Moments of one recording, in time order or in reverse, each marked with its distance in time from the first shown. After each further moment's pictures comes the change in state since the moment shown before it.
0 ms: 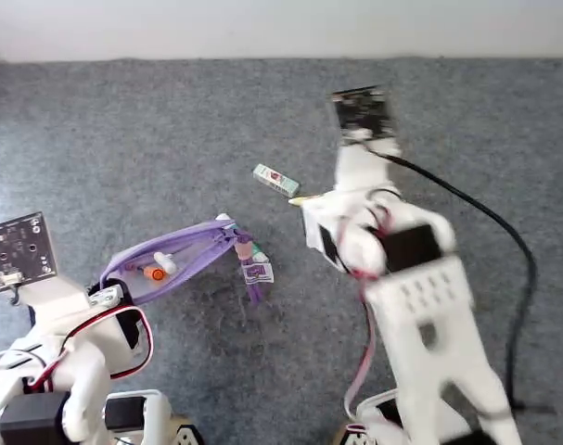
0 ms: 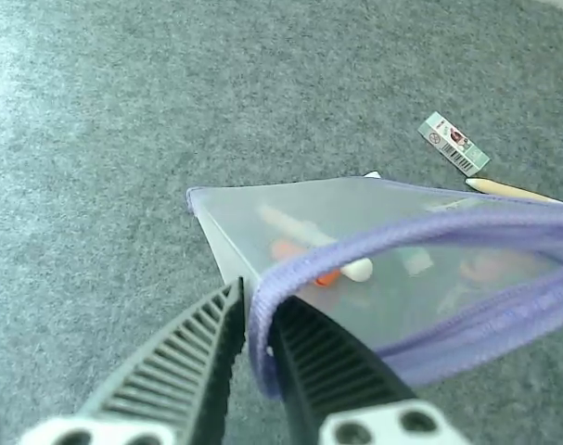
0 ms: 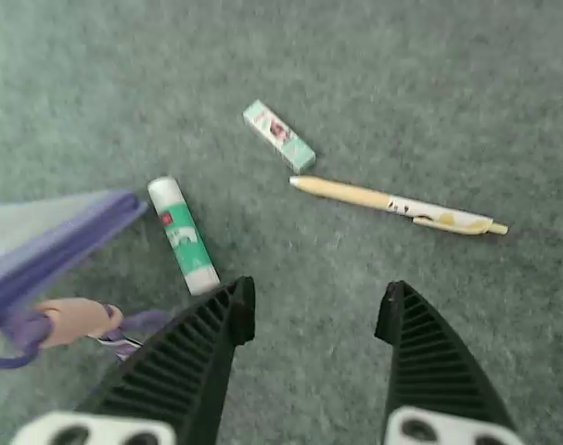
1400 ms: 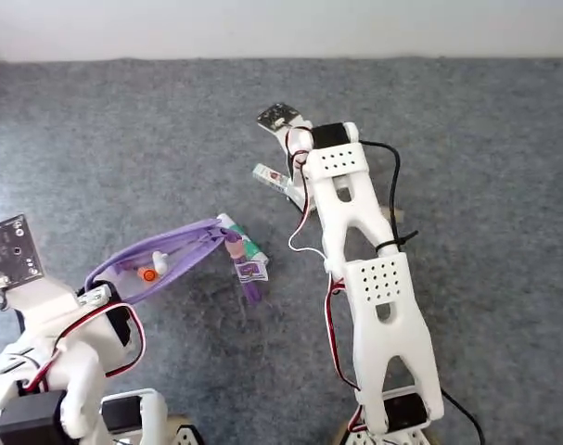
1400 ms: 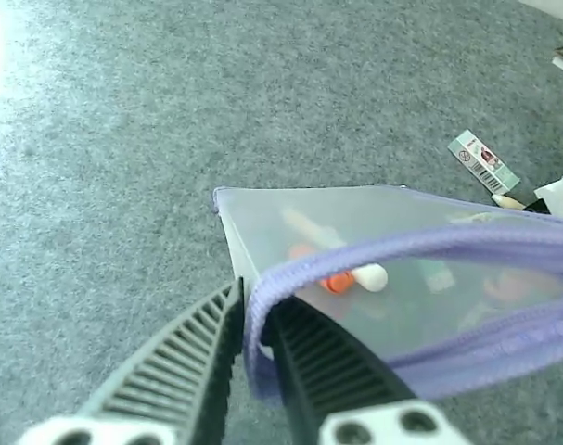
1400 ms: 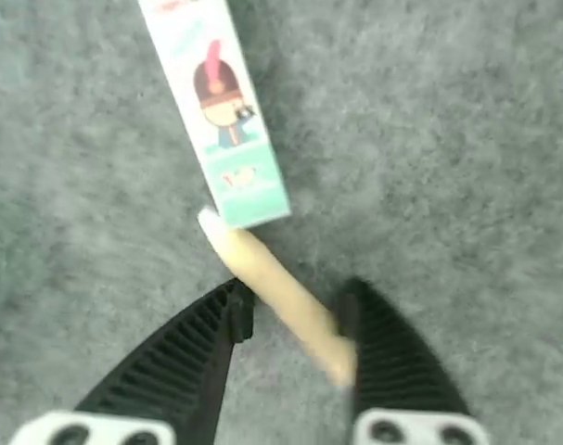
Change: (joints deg) left arm -4.9 0.0 0.2 0.0 0.0; right arm 5.0 95.7 -85.5 20.4 30.9
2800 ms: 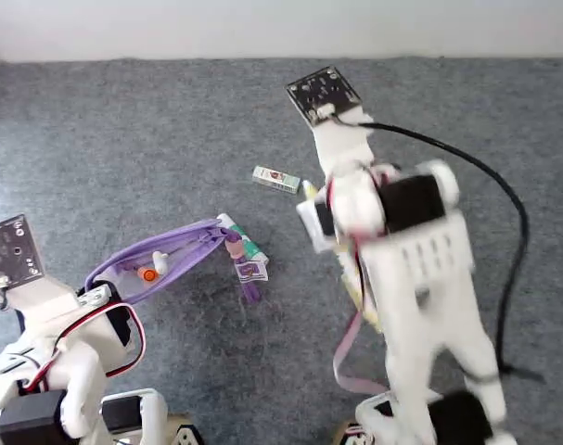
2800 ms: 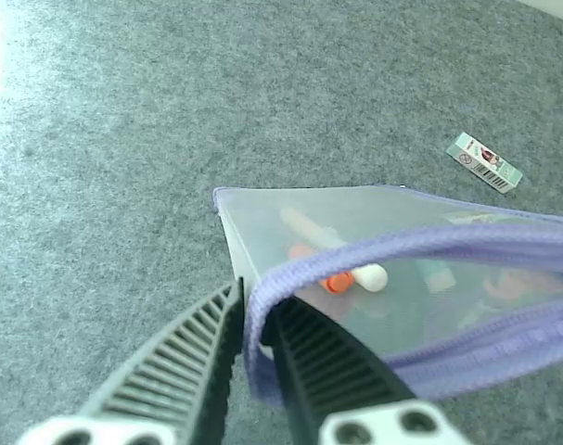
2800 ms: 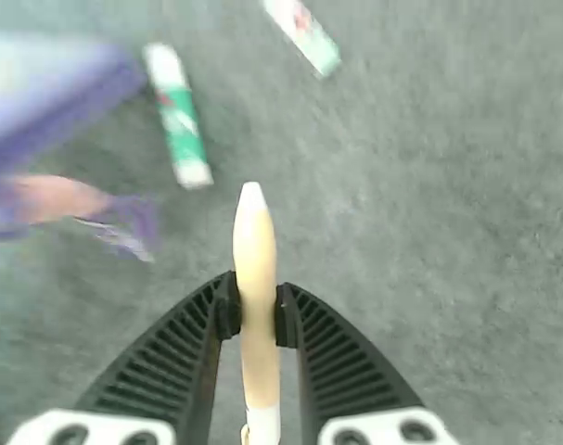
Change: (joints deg) left arm 0.0 0.0 0.0 0.0 0.0; right arm -8.4 -88.0 56.0 7.3 -22.4
